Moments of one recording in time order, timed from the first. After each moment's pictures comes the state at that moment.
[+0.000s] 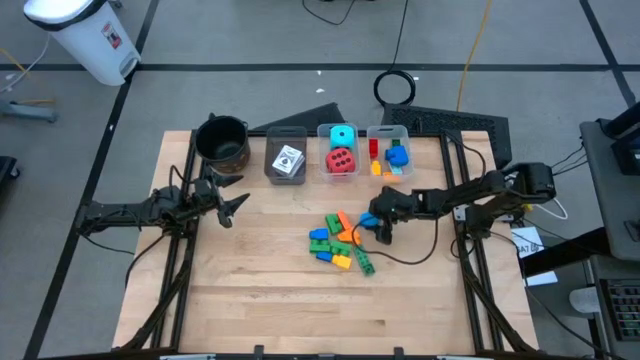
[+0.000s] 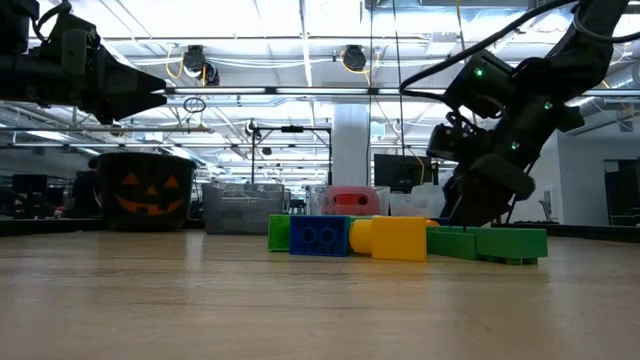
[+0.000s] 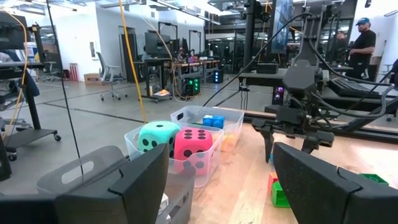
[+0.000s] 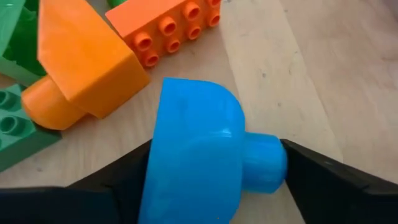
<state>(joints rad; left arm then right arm) 0.02 0.02 0.02 0.11 -0.37 0.02 -0.12 1.47 0.45 0.16 0.02 0.08</state>
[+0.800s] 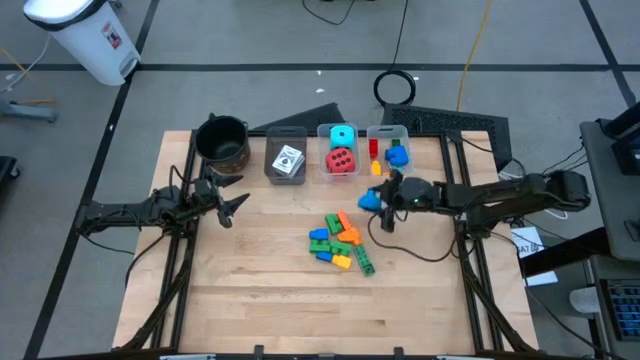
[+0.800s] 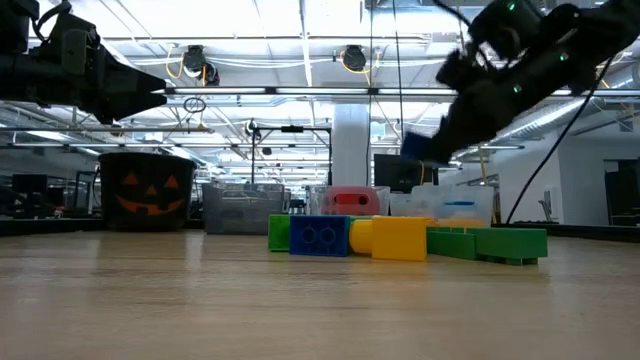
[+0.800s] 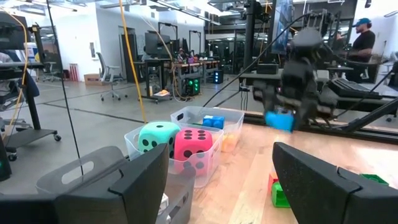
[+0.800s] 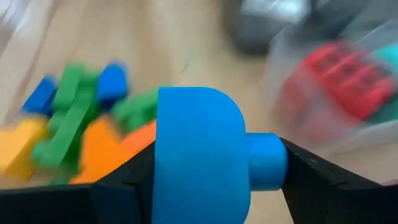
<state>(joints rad) 0.02 0.02 0.02 0.11 -0.37 0.02 -0.12 1.14 0.45 0.17 0.12 -0.02</state>
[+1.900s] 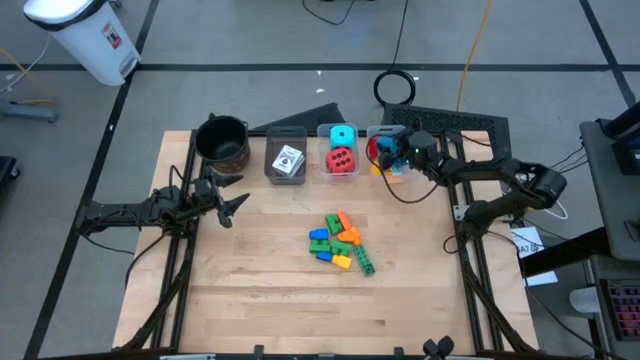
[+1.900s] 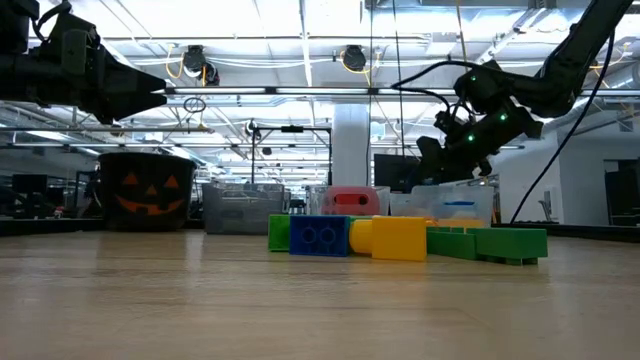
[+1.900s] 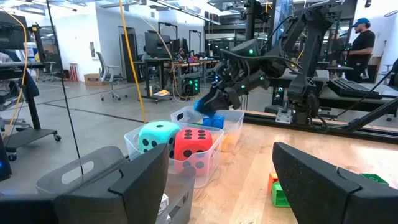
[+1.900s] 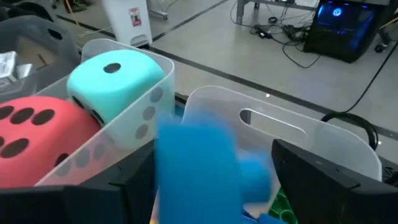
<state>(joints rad) 0.02 0.02 0.02 0.11 -0.37 0.02 -0.73 1.39 0.45 0.55 0.18 0.13</state>
